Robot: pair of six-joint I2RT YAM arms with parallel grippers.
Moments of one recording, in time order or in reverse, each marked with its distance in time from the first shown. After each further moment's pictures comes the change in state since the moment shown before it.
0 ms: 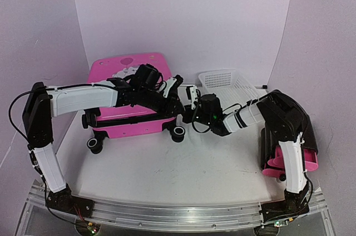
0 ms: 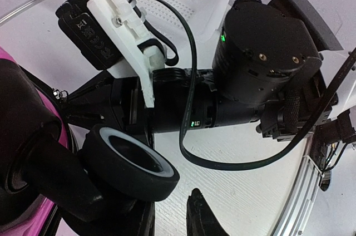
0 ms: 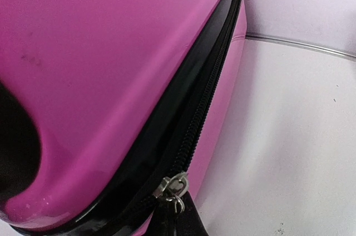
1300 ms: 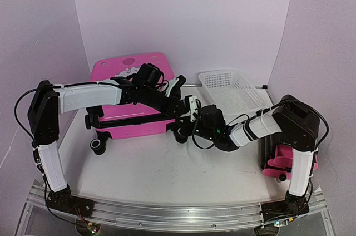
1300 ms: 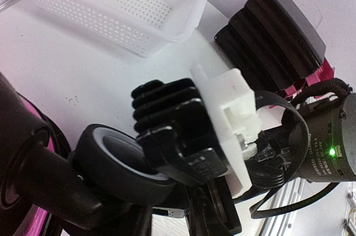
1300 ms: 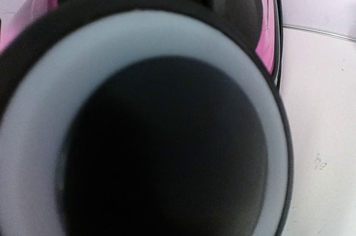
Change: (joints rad) left arm 0.034 0.066 0.049 0.010 0.144 0.011; right arm 0.166 -0.223 -0.275 0.059 0.141 0.066
